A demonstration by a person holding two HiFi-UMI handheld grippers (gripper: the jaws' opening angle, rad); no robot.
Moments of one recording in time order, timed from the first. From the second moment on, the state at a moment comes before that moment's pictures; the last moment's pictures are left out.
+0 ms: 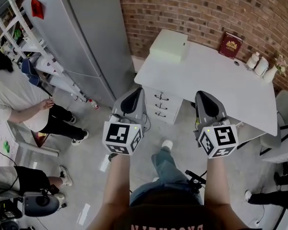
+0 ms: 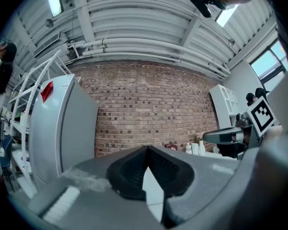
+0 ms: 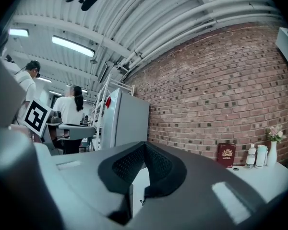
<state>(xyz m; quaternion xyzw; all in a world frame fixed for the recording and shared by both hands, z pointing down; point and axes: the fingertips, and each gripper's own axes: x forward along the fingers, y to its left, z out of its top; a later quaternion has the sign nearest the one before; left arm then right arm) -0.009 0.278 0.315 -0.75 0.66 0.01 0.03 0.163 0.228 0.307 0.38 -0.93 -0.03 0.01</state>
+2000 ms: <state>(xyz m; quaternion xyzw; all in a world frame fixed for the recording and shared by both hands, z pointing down) -0.116 -0.129 0.331 -0.78 0.63 -0.03 -0.01 0.088 -0.160 0.334 0.42 -0.90 0.03 0.01</state>
